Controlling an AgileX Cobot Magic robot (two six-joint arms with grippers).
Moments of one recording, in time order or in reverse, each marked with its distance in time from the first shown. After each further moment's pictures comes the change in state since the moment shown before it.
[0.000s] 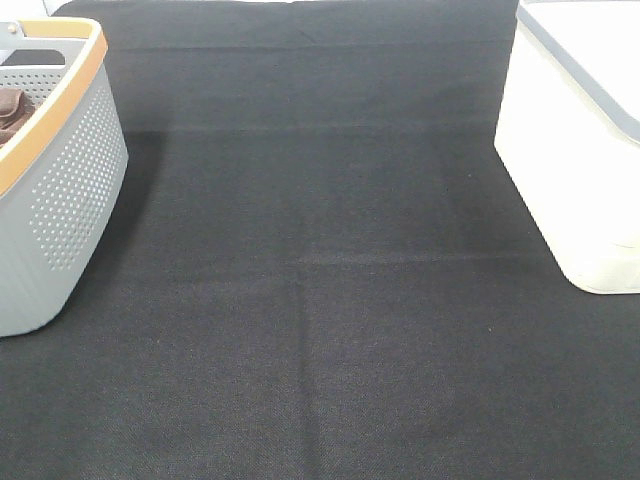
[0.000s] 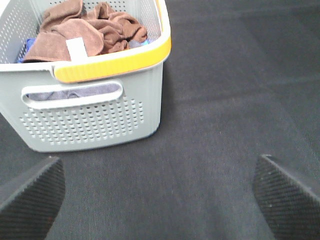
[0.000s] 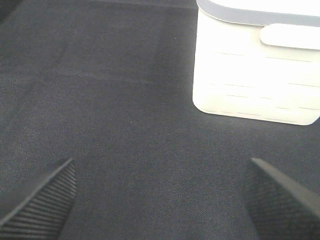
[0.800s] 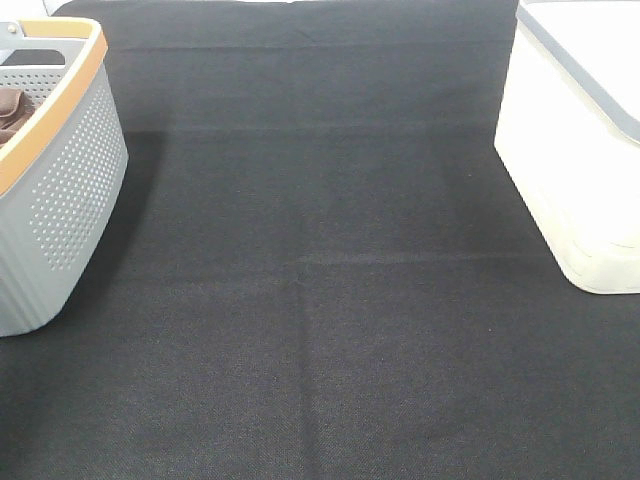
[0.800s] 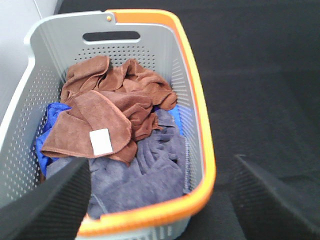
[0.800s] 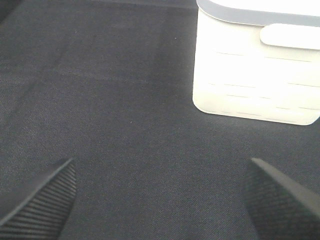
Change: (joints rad) left arm 0.000 0.797 -0.268 0.104 -0.464 -0.085; right arm 0.000 0.000 0.000 0.000 0.000 0.000
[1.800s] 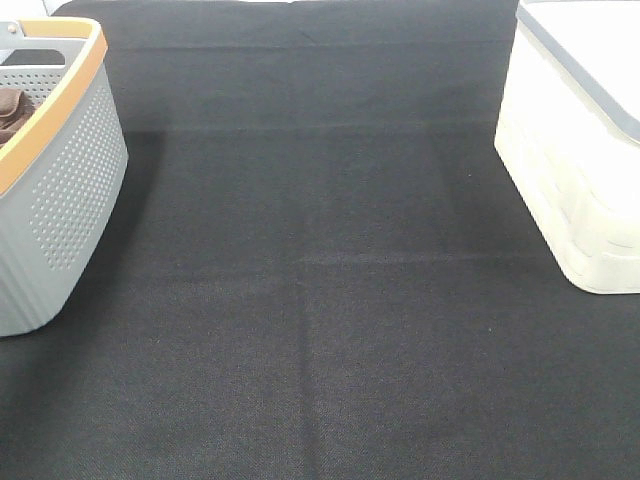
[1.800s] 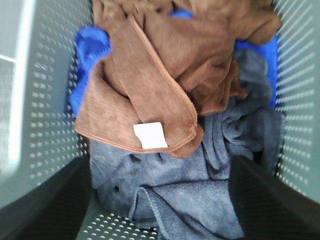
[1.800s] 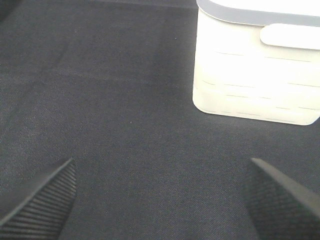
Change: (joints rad) left arm 0.000 0.901 -0.765 0.250 0.543 -0.144; right arm 0.000 0.000 0.000 0.000 0.000 0.000
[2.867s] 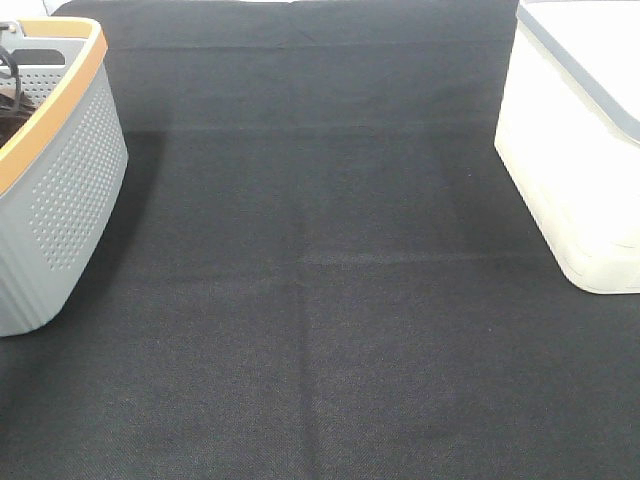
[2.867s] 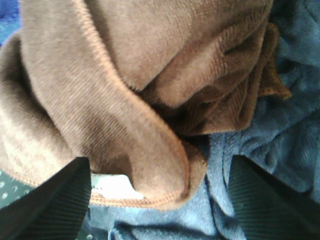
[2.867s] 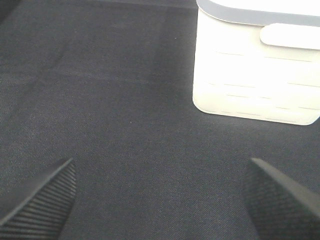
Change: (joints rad) left arm 0.000 0.360 -0.134 0.017 0.067 0.000; right arm 0.000 0.000 0.000 0.000 0.000 0.000
